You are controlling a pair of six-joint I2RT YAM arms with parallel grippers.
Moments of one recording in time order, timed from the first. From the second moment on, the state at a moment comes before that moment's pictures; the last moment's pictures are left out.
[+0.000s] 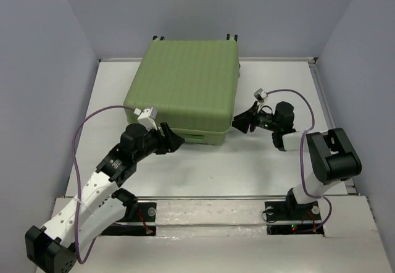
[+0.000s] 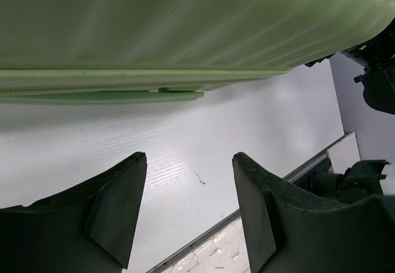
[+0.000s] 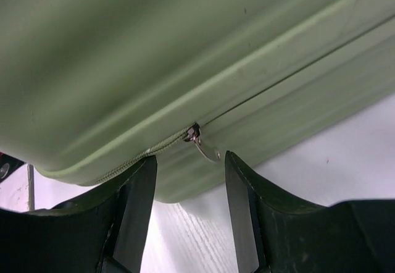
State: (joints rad) left arm -0.55 0.69 0.57 -0.31 0.14 -0.68; right arm 0.18 1.60 0.54 0.90 -0.92 0.30
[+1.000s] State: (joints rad) left arm -0.76 0.93 0.58 -0.07 0.16 -0.68; right arm 0.17 1.79 0.58 1.23 -1.00 0.50
